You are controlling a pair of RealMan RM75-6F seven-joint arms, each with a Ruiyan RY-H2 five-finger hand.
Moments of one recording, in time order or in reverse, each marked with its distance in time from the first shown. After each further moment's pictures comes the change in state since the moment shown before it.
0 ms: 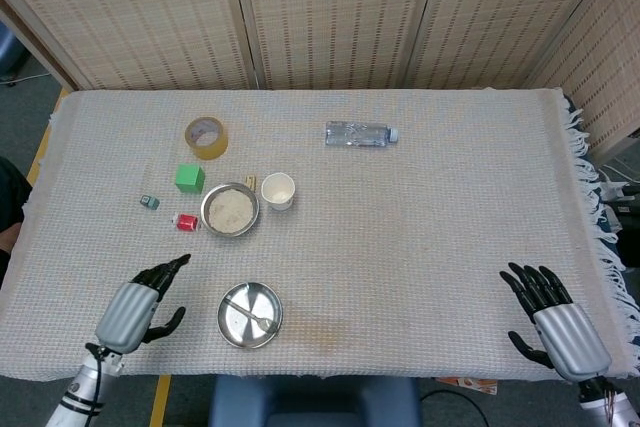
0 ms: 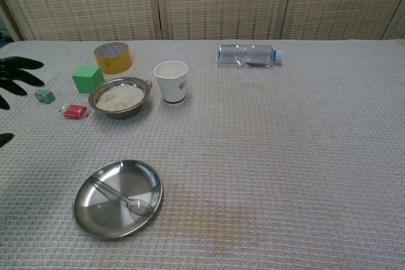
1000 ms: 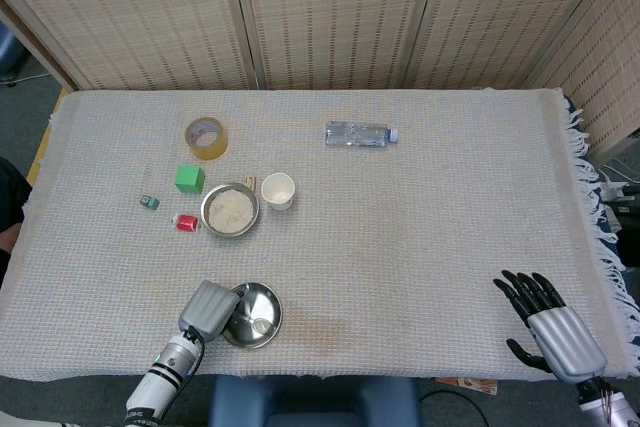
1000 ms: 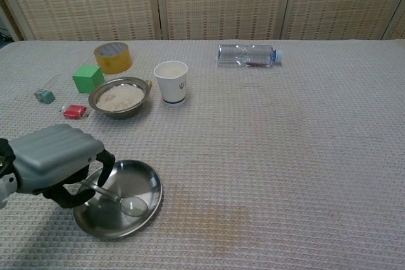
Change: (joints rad) left arm -0.230 -0.284 -0.117 -0.042 -0.489 -0.356 0.836; right arm 0.027 0.038 -0.027 -0.026 0.004 -0.076 0.006
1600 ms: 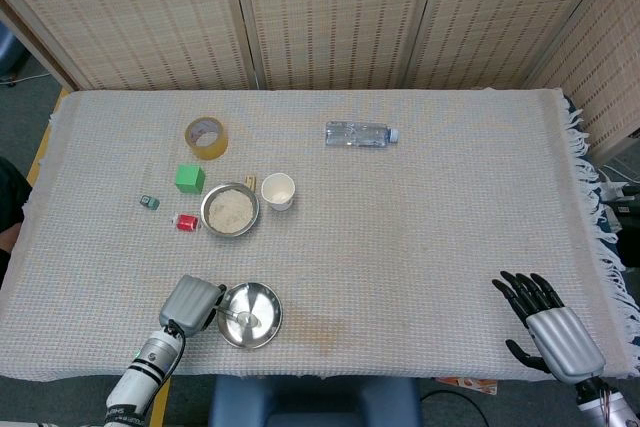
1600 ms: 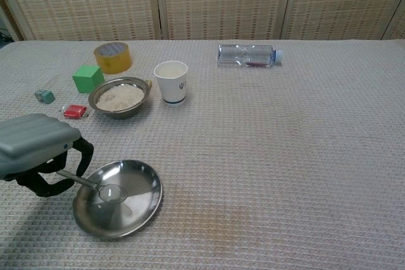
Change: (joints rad) left arm 0.005 0.099 0.003 -0.062 -0.013 0.006 -0.045; right arm 0.004 0.001 -0.003 -0.001 -0.001 -0.009 -0.004
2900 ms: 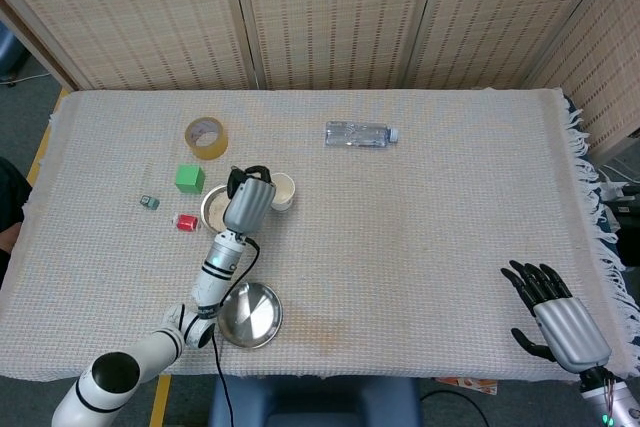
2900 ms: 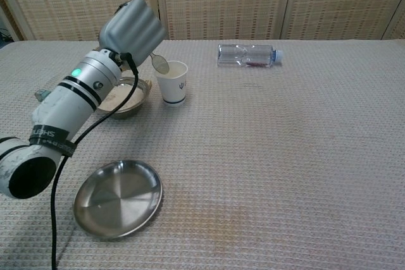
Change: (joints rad) left arm -0.423 -0.605 -0.210 1.313 0.217 0.129 0.334; right arm 0.013 -0.010 0.033 0.026 0.056 -0.010 0.025
